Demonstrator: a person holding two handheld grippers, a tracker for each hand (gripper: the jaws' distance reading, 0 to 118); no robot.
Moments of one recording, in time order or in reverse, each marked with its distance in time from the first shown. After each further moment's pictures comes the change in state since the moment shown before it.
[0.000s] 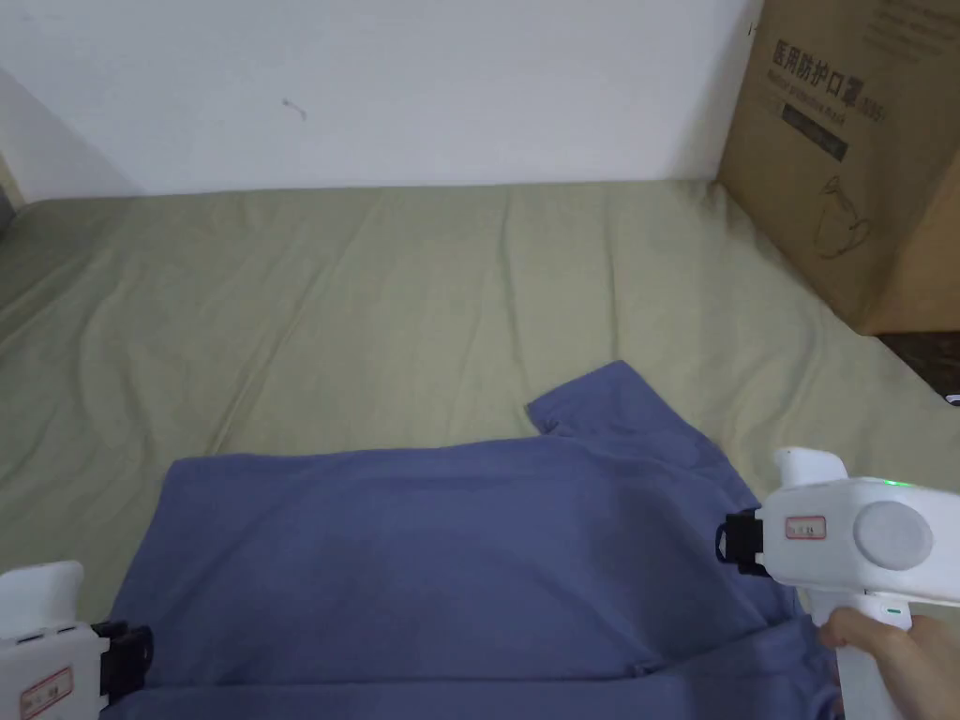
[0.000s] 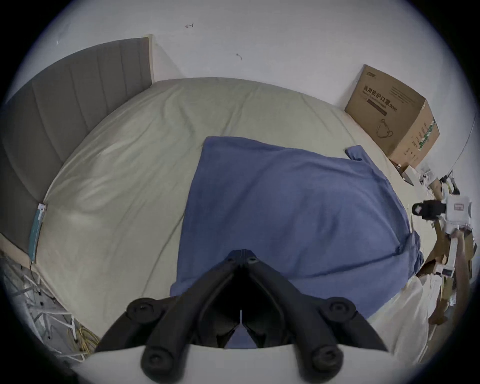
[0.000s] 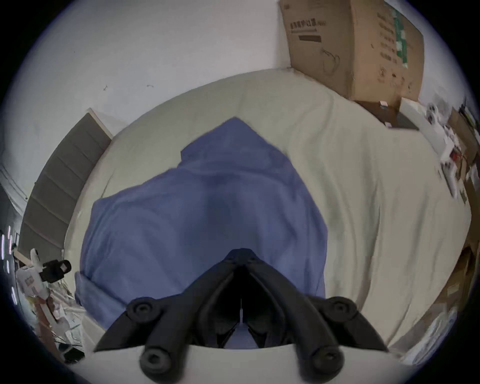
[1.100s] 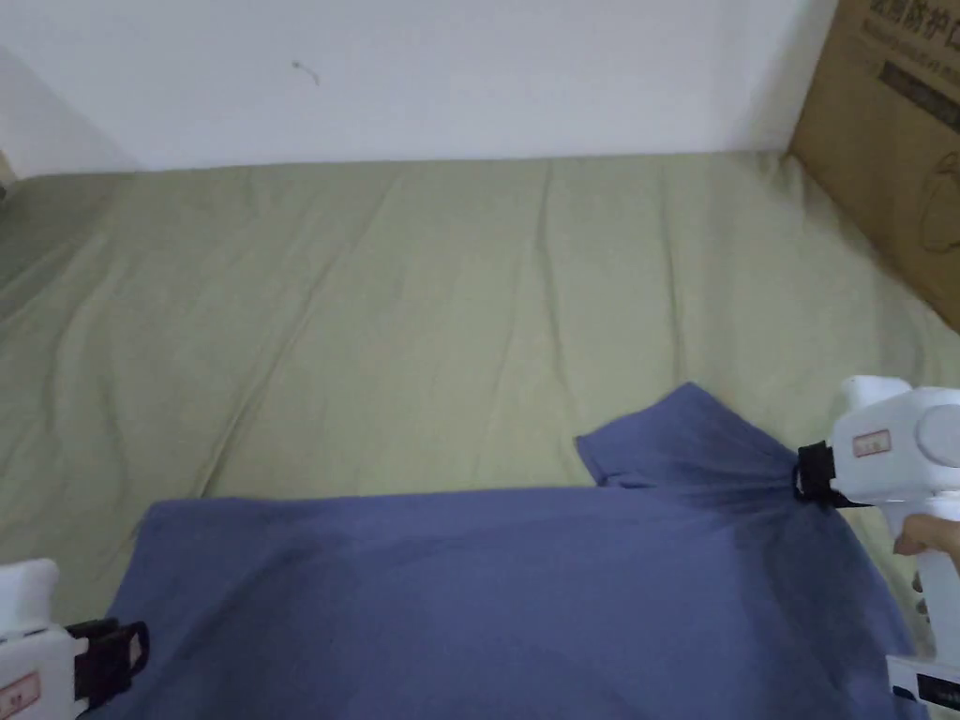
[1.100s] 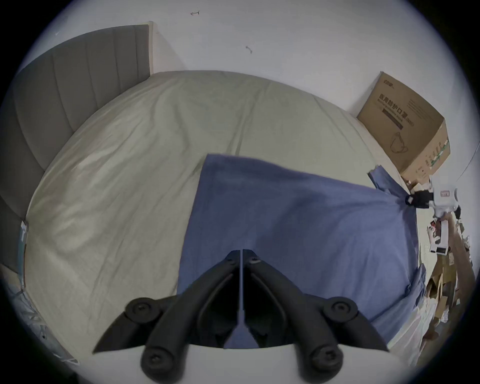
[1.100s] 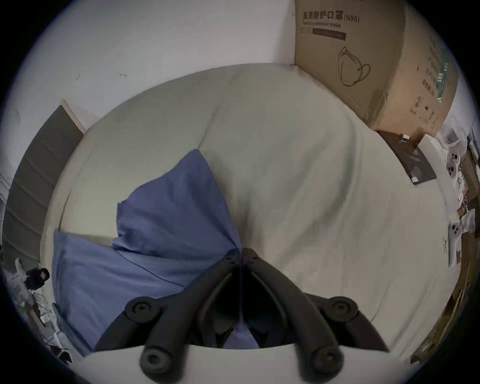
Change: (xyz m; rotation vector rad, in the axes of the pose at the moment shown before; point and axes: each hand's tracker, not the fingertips) left arm -0.036 0.068 -0.094 -0.022 -0.010 0.057; right arm 0.034 0.129 -0.121 -0.075 -0.096 0.066
